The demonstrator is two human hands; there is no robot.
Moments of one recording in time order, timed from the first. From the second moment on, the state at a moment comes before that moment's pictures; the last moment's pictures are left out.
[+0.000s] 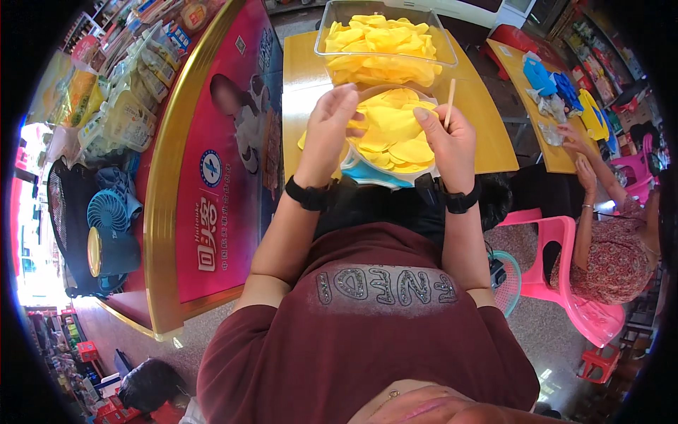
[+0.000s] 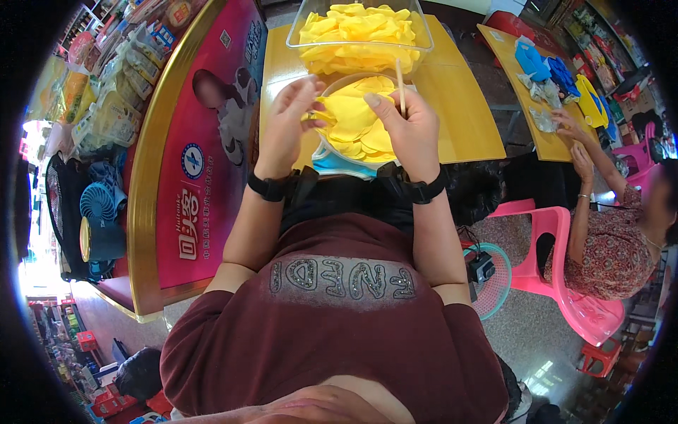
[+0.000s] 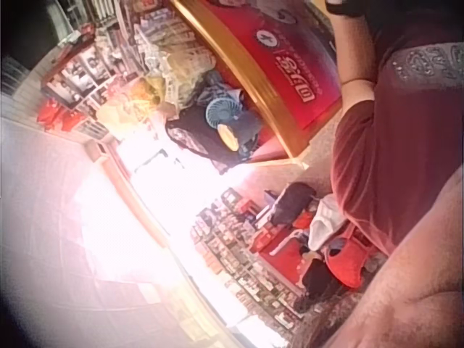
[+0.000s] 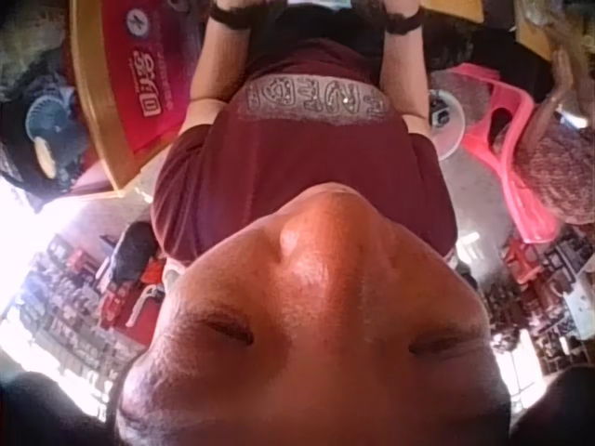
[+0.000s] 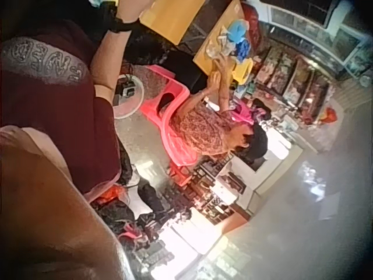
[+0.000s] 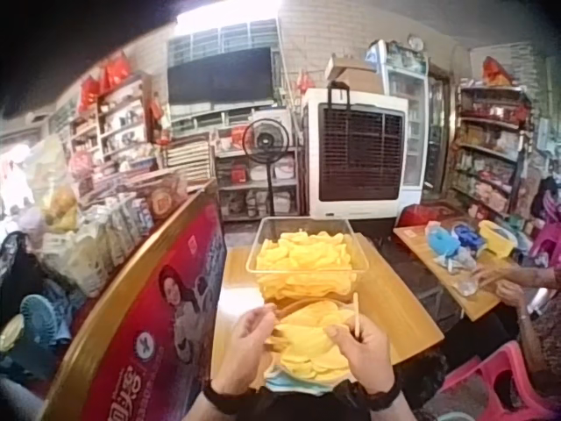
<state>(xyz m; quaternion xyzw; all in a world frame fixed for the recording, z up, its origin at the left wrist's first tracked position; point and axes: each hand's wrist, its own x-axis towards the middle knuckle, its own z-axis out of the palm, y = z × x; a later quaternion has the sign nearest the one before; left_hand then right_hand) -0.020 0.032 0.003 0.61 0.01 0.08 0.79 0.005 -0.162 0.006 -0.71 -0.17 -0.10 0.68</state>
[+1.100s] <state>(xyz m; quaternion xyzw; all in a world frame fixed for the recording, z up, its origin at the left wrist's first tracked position) -0.013 0.031 -0.014 0.67 -0.05 0.19 0.72 -0.007 -0.136 0.002 -0.76 -0.23 0.05 0.61</state>
